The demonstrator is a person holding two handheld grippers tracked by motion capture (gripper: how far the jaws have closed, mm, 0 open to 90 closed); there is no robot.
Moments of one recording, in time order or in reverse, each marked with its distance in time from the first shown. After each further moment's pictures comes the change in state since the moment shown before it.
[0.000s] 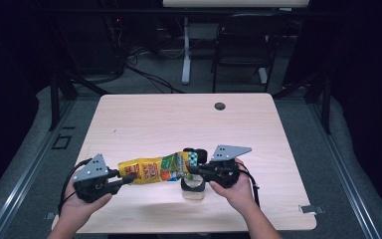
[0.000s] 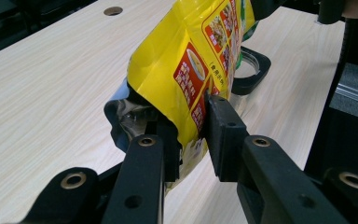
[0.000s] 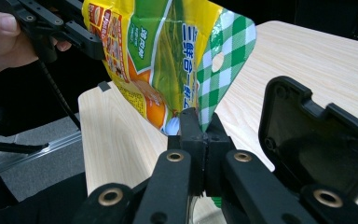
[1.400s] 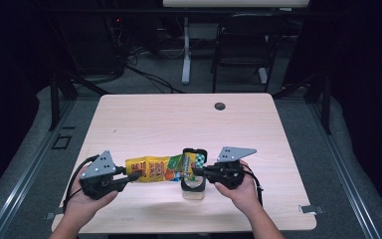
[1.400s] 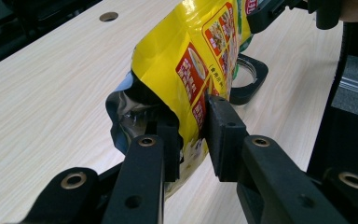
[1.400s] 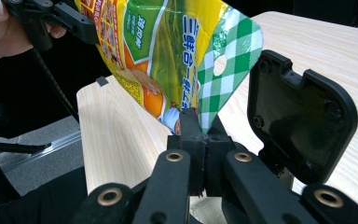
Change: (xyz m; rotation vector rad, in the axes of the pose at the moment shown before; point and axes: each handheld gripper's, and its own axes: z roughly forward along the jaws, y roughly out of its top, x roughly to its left) left arm -0.005 0.015 0.007 0.015 0.002 0.037; right arm -0.008 -0.012 -0.008 0.012 -0.001 0.030
